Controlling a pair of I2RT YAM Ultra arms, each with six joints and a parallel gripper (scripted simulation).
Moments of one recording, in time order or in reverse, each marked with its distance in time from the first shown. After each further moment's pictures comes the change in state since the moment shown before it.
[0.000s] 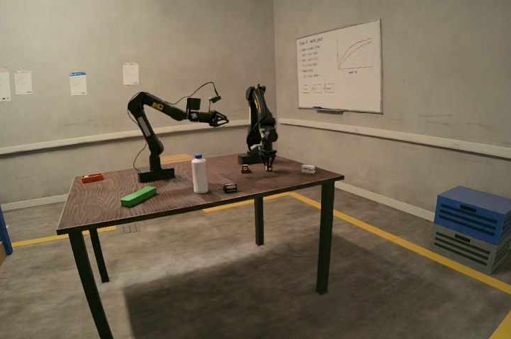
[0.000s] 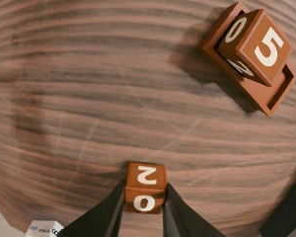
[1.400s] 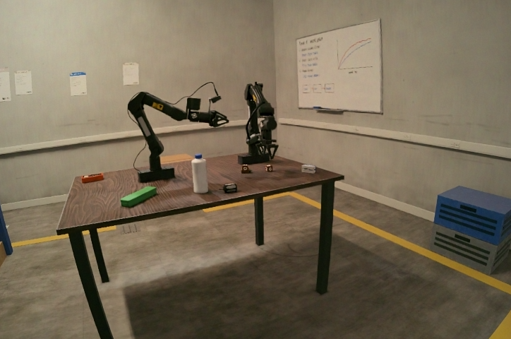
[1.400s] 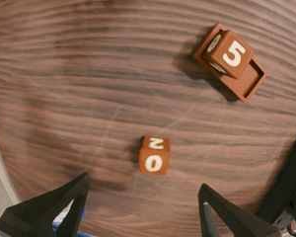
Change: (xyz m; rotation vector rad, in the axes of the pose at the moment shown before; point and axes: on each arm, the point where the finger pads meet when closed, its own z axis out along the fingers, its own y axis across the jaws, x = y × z) left arm -0.004 0.007 -0.059 -0.057 -0.015 0.003; right arm 0.000 0.000 0.000 0.000 0.000 0.000
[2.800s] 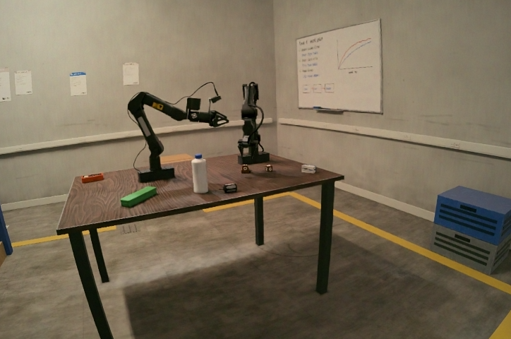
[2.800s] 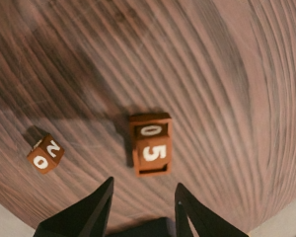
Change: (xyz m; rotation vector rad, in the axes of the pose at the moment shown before) left arm -0.096 -0.060 0.003 0.160 0.009 -0.914; right arm 0.000 0.000 0.000 0.000 0.000 0.000
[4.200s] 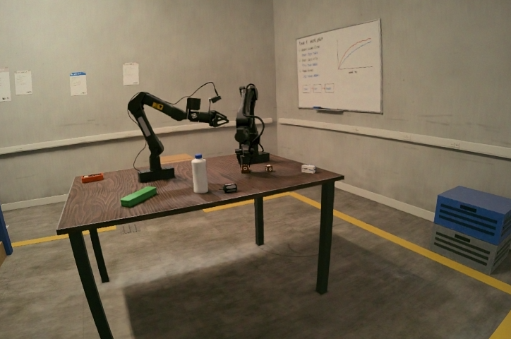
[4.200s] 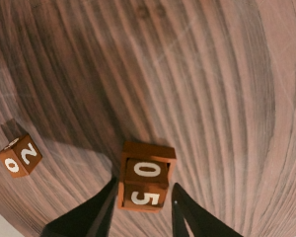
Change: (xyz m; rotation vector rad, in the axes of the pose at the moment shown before) left arm -0.009 -0.005 0.047 -0.092 -0.023 -0.210; right arm 0.000 0.000 0.000 0.000 0.000 0.000
